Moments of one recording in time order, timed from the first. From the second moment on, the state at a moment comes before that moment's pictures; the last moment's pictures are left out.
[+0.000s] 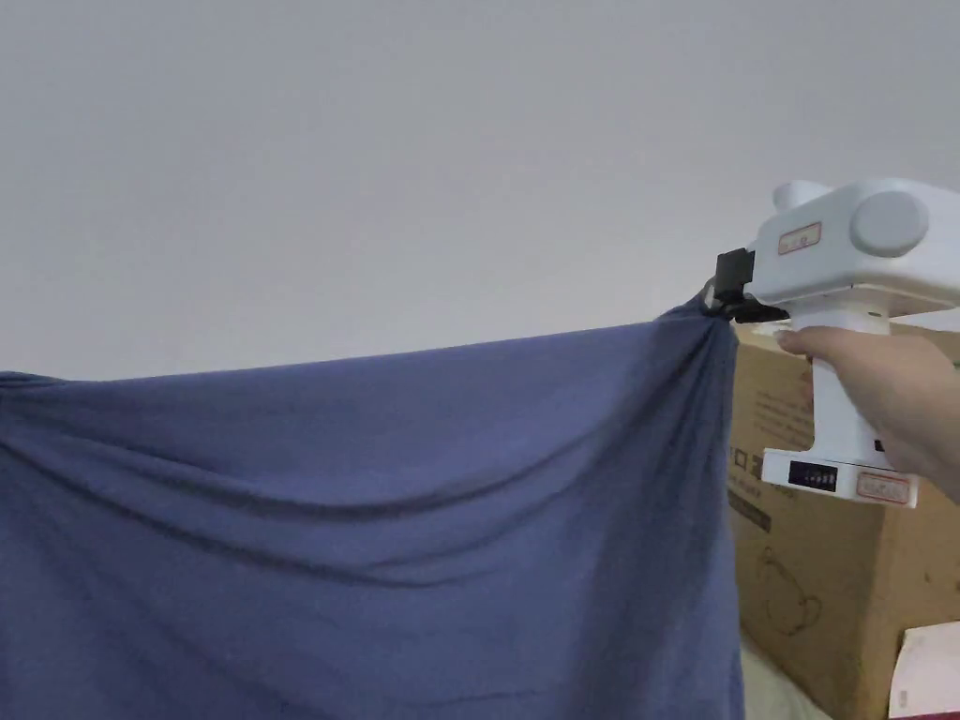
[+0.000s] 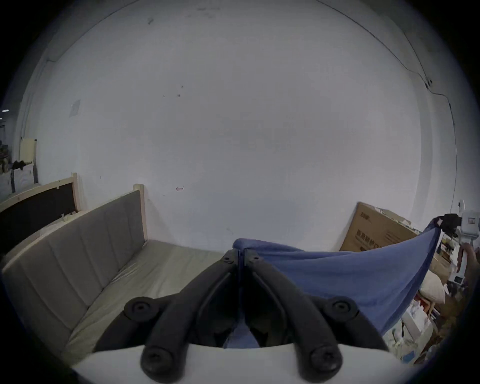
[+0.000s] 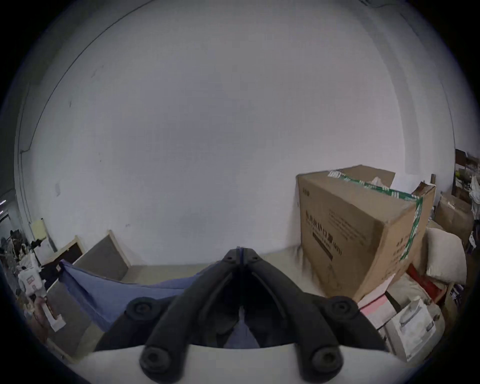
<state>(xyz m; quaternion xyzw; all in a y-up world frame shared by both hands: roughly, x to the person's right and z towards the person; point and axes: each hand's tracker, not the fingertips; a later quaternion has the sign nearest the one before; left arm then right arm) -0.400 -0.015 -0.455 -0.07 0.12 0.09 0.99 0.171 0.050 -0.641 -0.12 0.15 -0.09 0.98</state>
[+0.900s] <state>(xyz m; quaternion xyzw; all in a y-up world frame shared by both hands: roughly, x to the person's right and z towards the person) -0.364 -0.326 -0.200 -0.42 0.06 0.13 0.89 0.290 -0.343 -0.366 -0.47 0.17 -0.07 0.86</state>
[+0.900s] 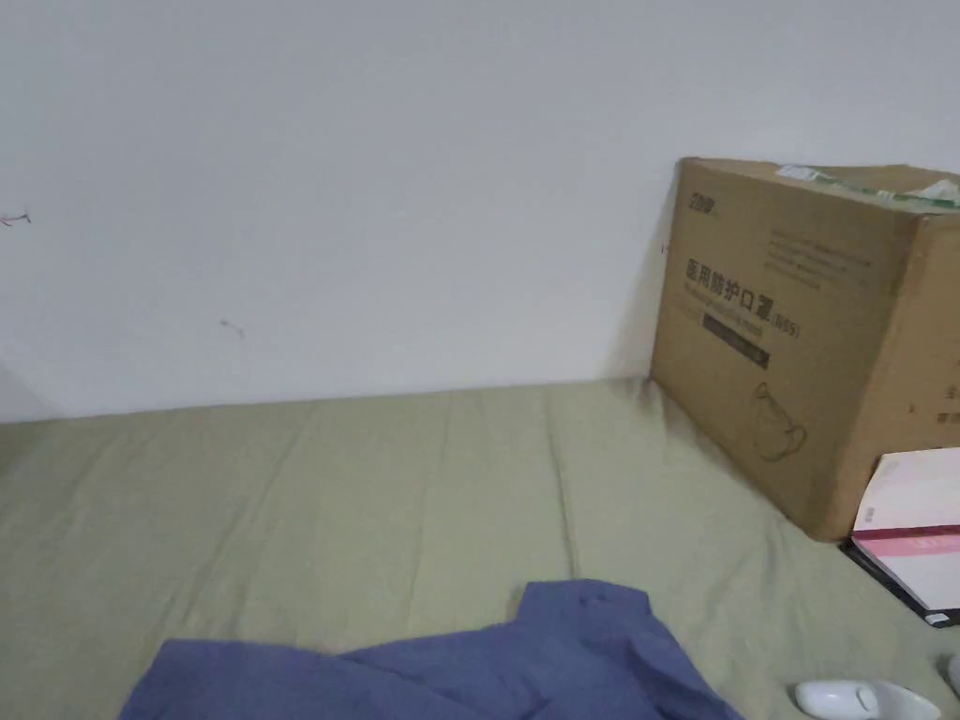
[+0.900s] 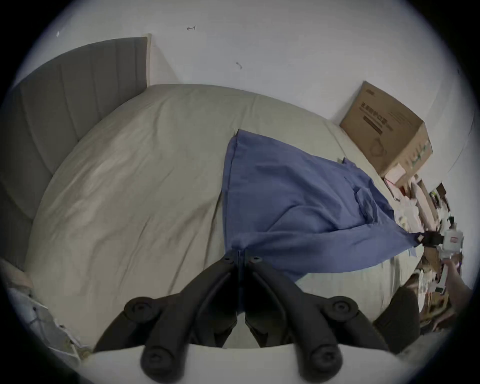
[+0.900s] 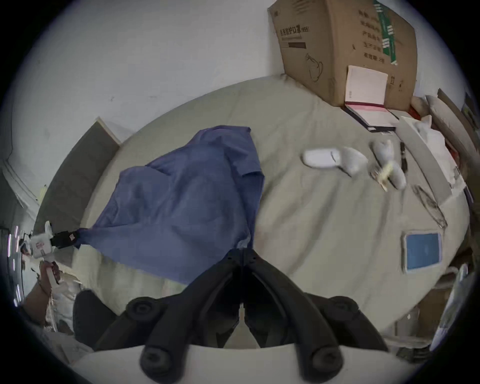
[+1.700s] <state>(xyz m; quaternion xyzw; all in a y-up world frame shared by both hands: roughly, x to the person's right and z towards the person) -0.332 -0.277 -0.214 -0.32 -0.01 0.20 0.92 0.248 -0.294 -0.364 -0.40 0.15 -0.07 0.90</state>
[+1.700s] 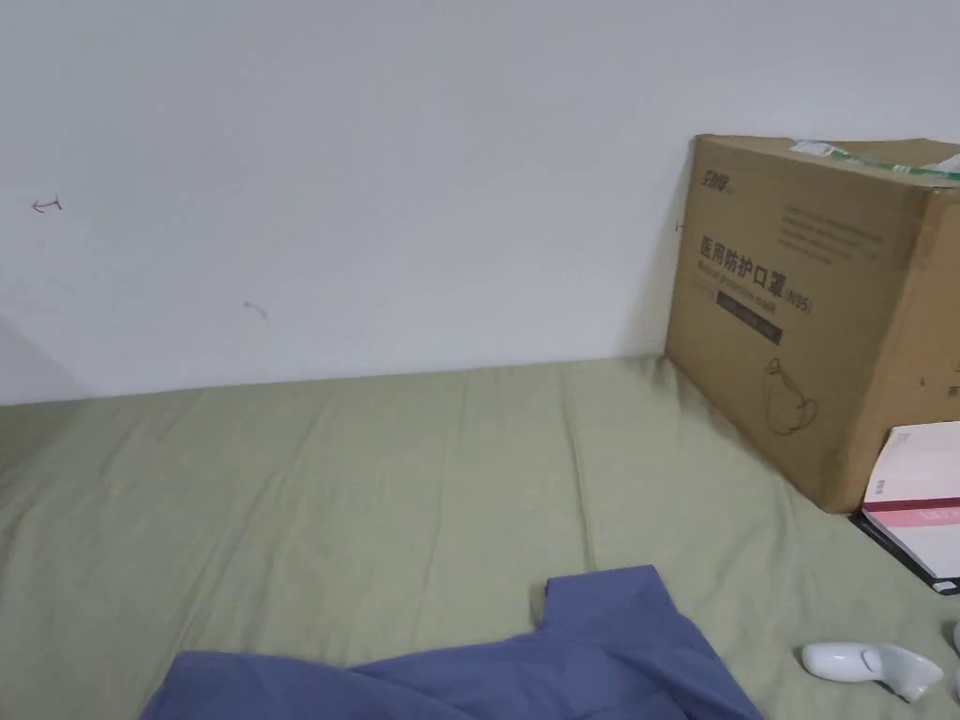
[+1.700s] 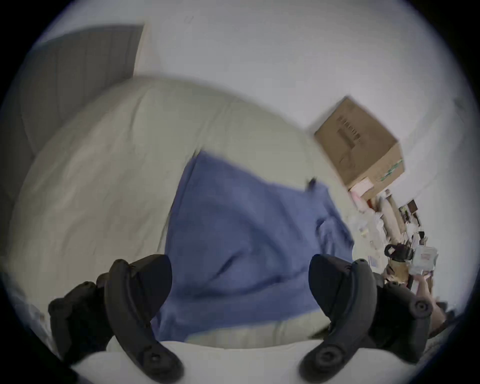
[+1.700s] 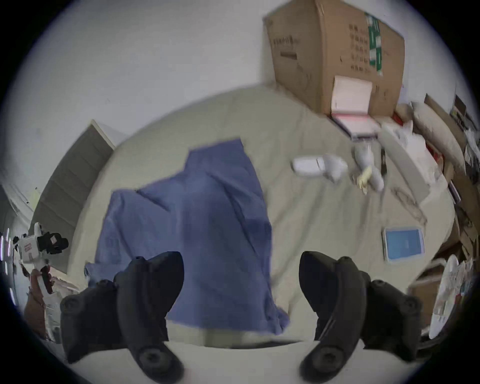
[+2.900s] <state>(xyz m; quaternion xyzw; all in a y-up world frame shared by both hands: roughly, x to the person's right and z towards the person) -0.385 -0.409 -0.483 -0.46 0.02 -0.01 0.89 0.180 -0.346 -0.552 -0.39 0.17 -0.12 0.90</state>
